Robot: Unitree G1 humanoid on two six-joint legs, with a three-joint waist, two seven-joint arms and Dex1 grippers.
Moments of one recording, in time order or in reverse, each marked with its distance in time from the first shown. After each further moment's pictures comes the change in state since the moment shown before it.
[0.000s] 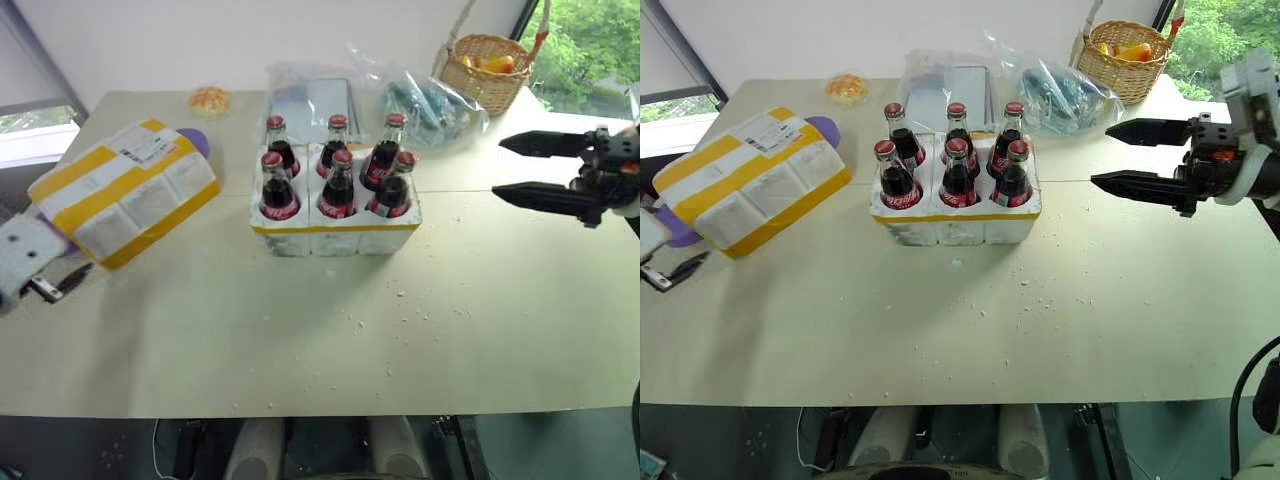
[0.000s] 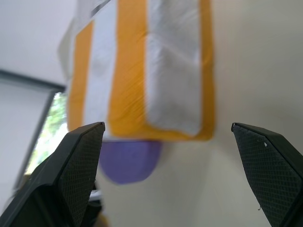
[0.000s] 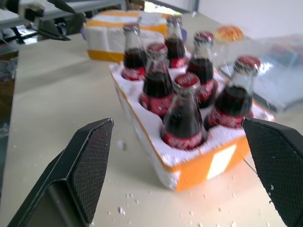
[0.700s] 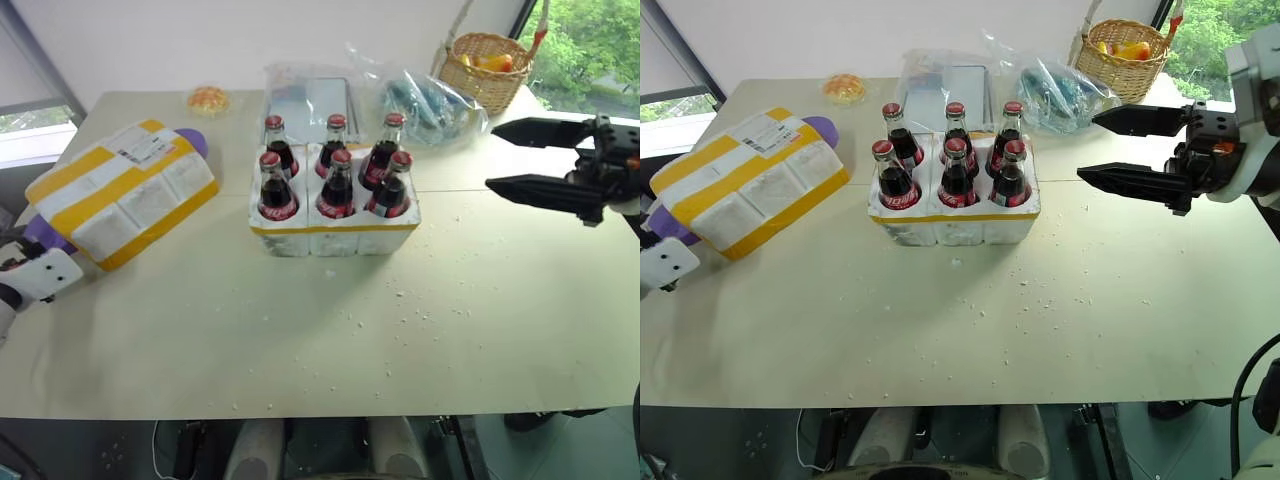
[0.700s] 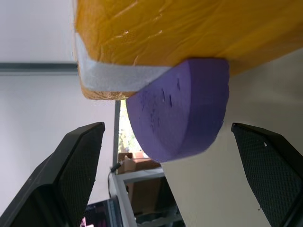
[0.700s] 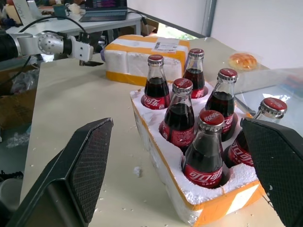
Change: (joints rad) left arm -0.375 0.030 -0.454 0.895 0.357 -0.595 0.557; right arm 0.001 -0.004 -0.030 -0.099 0.113 0.074 -0.108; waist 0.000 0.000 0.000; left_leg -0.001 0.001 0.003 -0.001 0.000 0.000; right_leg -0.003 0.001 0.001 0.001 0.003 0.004
